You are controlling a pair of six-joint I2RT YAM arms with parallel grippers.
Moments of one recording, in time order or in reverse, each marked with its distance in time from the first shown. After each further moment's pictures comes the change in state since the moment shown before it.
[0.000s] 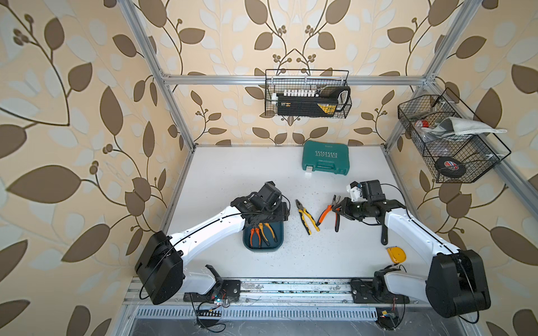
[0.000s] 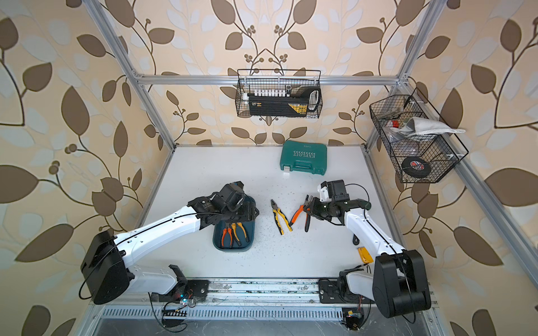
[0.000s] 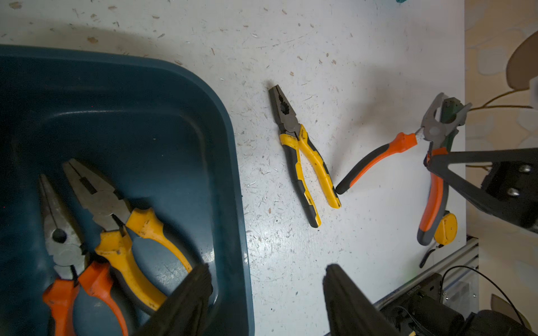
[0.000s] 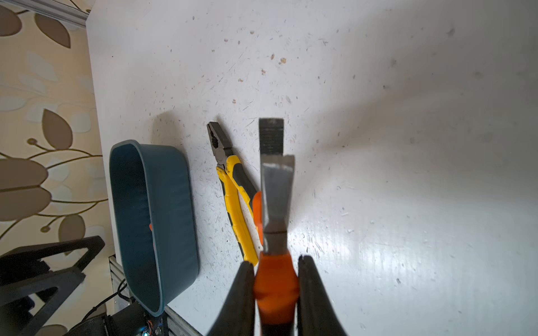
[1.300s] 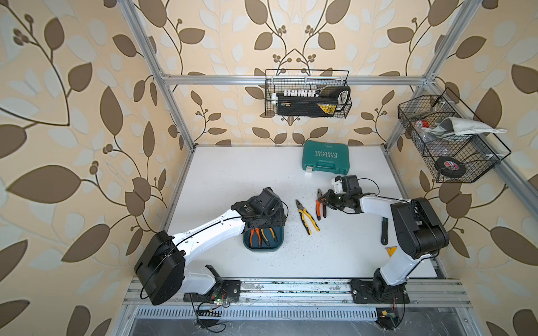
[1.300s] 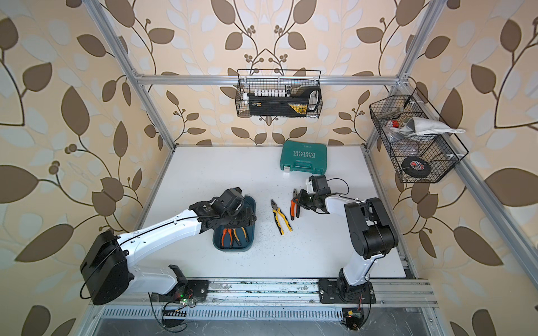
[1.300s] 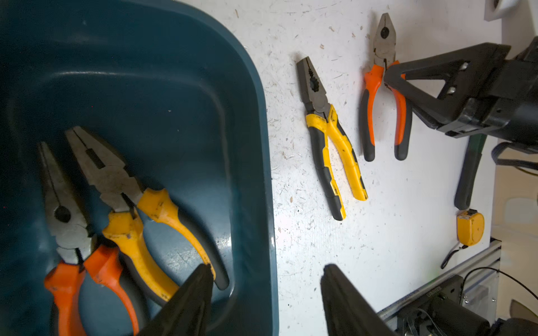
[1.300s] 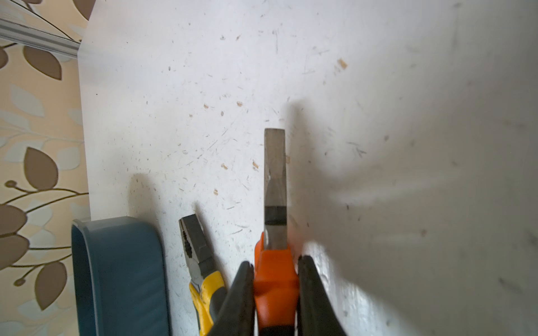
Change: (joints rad) left arm 0.000 -0.007 -0.080 0.021 0.000 -0.022; right arm 0.068 0.460 0.085 0.464 0.042 0.093
